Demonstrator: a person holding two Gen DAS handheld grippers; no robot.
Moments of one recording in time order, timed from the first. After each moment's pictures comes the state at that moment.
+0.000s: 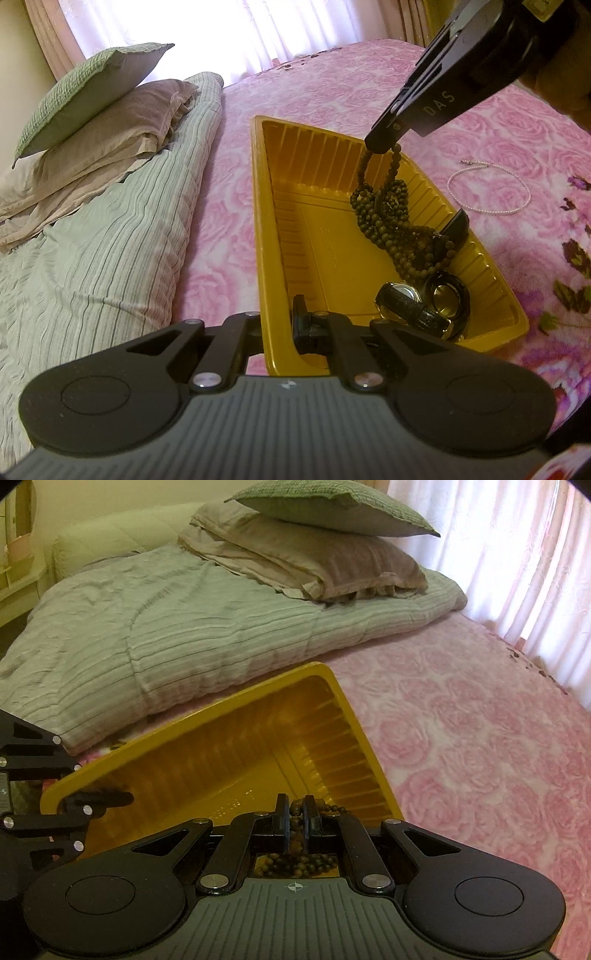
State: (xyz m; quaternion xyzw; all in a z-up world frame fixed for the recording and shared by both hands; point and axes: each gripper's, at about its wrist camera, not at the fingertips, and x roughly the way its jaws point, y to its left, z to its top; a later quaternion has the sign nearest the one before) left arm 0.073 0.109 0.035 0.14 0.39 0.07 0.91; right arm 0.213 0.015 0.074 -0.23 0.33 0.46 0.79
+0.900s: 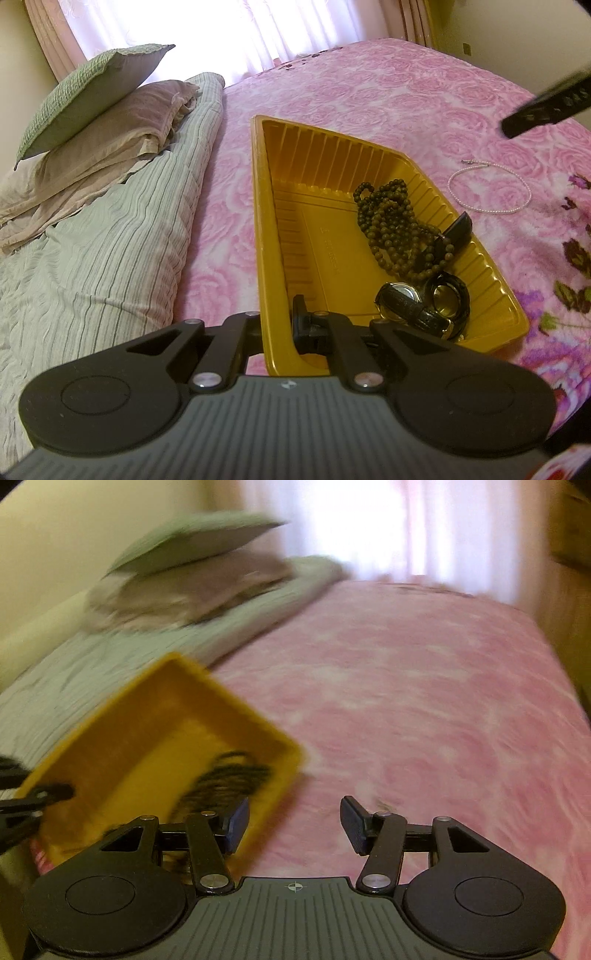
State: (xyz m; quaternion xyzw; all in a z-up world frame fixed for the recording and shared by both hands) left arm 0.073 0.109 0.036 0.14 0.39 0.07 0.91; right arm 0.221 -0.157 0.048 -0.02 0.36 0.32 0.88
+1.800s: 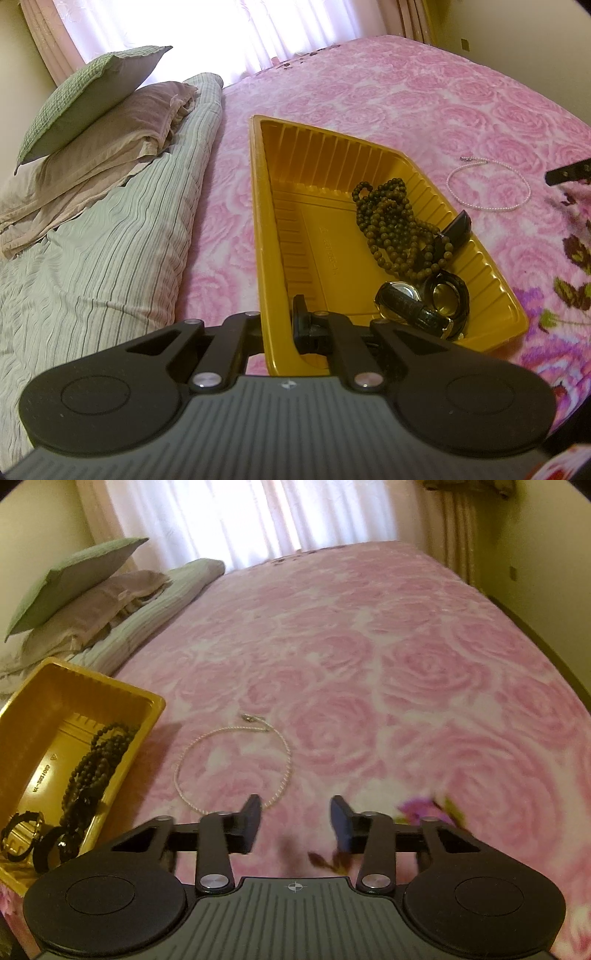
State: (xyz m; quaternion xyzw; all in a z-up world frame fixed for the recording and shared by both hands) left arm 0.073 0.104 0.037 0.15 0.39 0.07 0.90; right arm 0.224 -0.230 -0.030 0.06 0.40 0.22 0.89
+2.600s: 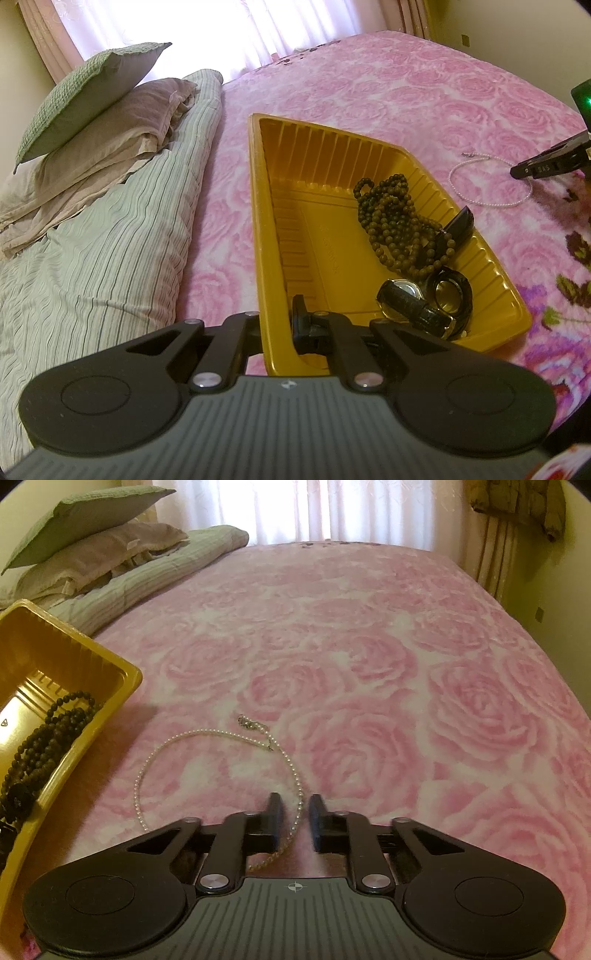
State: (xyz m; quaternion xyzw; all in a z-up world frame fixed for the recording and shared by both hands) left arm 0.075 0.104 0.033 0.15 0.40 0.08 0.90; right arm 0.271 -0.184 -0.059 -0.03 0.40 0.22 0.89
